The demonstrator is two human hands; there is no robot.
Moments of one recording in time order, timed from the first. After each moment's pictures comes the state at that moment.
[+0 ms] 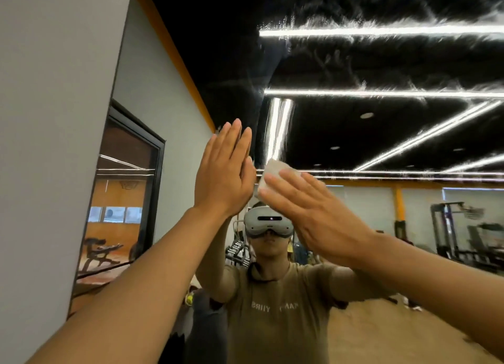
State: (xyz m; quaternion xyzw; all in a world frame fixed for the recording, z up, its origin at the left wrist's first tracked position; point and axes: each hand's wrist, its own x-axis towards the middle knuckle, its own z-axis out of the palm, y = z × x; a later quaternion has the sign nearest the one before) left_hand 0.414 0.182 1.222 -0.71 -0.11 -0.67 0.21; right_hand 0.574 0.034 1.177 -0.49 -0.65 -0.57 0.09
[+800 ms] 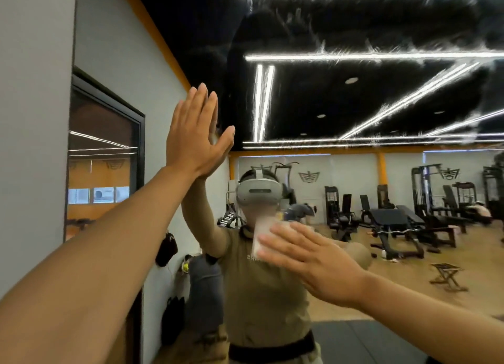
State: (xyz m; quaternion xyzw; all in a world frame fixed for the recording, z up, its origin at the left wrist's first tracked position) left_hand 0.410 0.176 1.220 -0.72 -0.18 -0.62 0.25; right_hand 0.612 -0.013 1.042 -0.46 -0.68 -0.57 0.00
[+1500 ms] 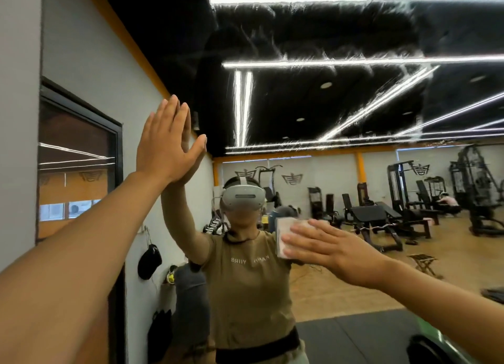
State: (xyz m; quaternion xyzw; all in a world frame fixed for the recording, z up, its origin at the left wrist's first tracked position) left_hand 0.405 0.172 1.226 -0.73 -0.21 -0.58 0.28; right_hand 0.679 -0.071 1.041 -0.47 -0.67 -0.57 -0.03
